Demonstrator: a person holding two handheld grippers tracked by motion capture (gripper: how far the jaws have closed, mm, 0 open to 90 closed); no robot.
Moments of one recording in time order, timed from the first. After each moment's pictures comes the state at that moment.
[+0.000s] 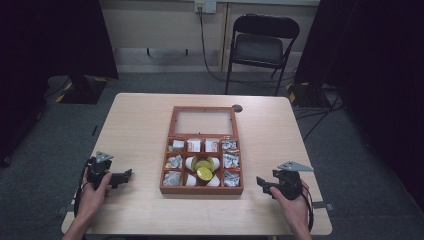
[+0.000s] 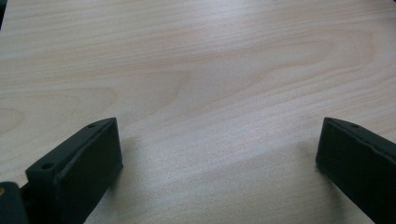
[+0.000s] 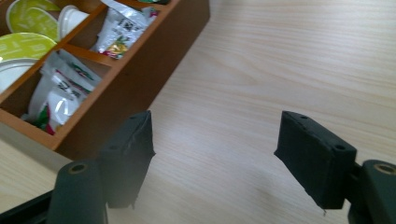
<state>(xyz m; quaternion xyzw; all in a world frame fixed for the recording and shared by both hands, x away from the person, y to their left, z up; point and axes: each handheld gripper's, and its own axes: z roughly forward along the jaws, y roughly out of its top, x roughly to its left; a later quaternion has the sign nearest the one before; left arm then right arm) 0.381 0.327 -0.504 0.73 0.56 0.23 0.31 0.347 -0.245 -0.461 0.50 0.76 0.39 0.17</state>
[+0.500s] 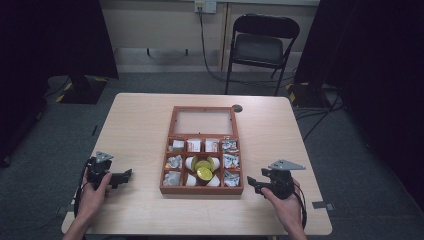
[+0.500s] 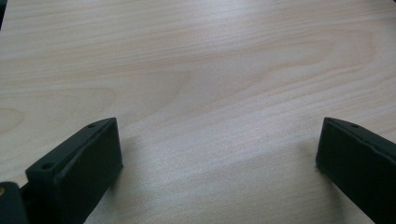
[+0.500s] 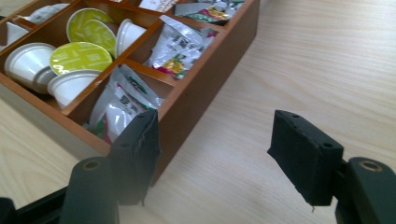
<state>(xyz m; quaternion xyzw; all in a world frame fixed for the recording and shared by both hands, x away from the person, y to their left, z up) 0.381 0.327 -0.504 0.73 0.56 0.23 0.31 0.345 -0.219 -0.449 0.46 0.77 0.41 0.16</state>
